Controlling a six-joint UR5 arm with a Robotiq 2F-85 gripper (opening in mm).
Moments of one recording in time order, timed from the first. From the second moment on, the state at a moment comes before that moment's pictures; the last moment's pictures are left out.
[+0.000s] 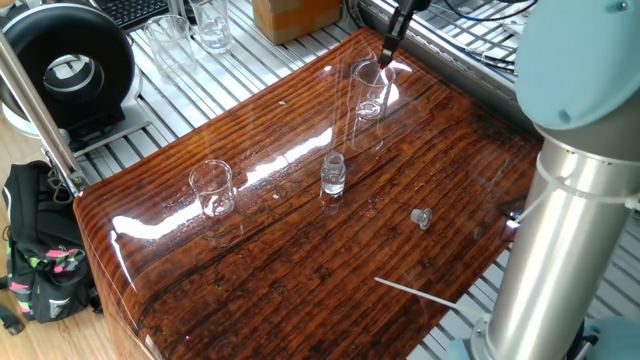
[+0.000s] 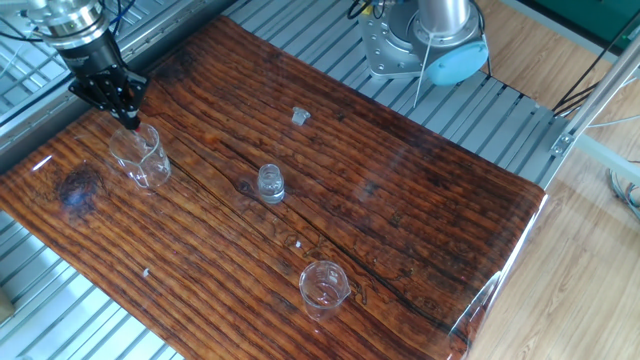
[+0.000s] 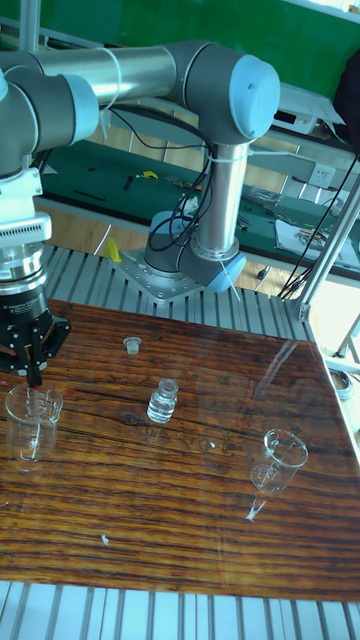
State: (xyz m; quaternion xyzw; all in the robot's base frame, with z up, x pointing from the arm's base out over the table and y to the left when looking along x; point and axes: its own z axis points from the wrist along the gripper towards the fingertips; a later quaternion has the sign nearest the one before) arm 0.593 -0.188 0.120 -0.26 0.96 0.11 0.06
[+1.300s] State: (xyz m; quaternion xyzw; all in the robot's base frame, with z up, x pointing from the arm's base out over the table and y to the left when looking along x) arm 0.603 -0.194 0.156 -0.29 0.95 0.06 0.05
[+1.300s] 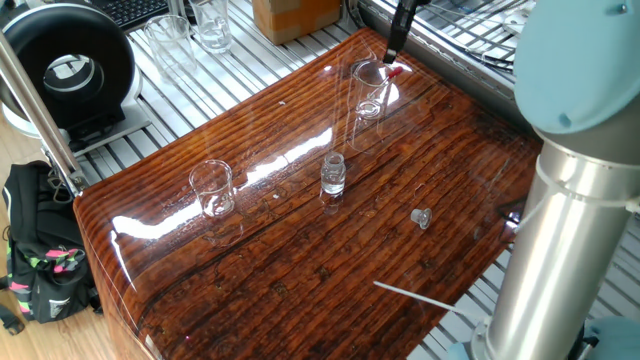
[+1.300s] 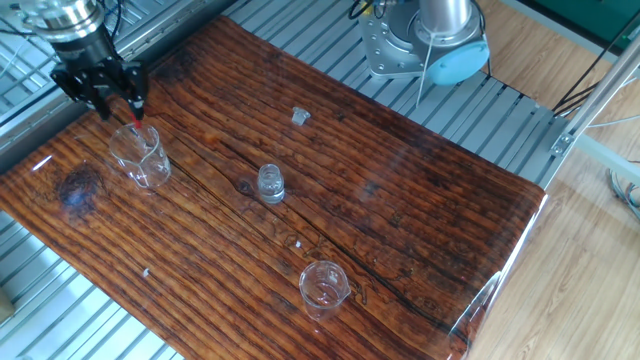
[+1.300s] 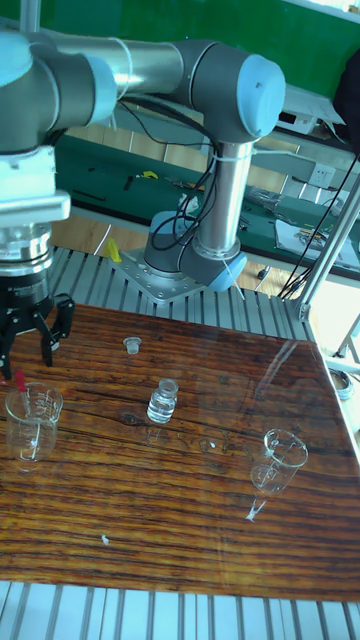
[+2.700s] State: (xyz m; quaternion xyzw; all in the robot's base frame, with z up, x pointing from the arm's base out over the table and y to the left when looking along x) arm 0.604 -0.065 0.208 -0.19 0.98 0.04 0.08
